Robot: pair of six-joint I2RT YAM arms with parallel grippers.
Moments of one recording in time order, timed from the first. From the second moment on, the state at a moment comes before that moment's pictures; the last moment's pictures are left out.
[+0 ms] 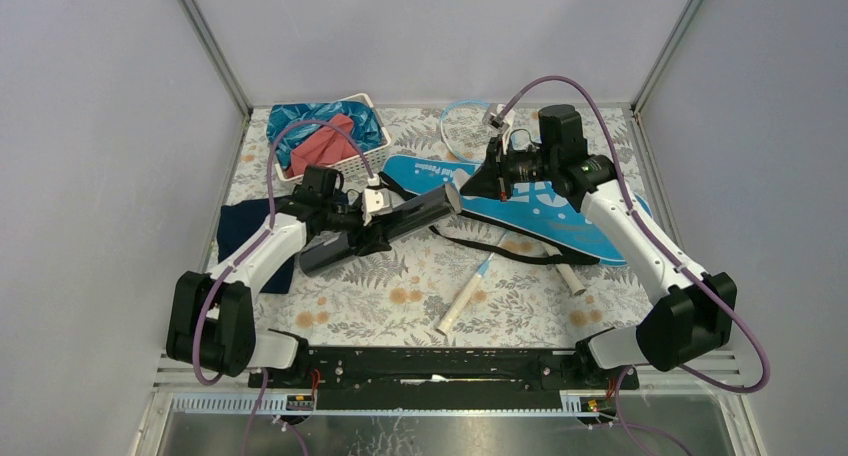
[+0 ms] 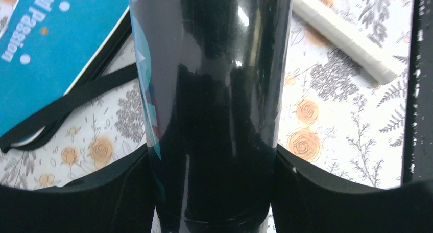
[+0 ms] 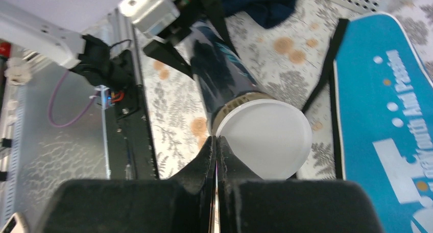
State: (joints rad) left arm -0.23 1.36 0.85 -0.42 0.89 0.83; right arm 0.38 1.41 1.29 -0.44 -0.94 -0.09
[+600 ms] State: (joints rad) left arm -0.23 1.38 0.87 -0.38 1.12 0.84; right arm 0.38 1.40 1.29 -0.39 -1.11 0.03
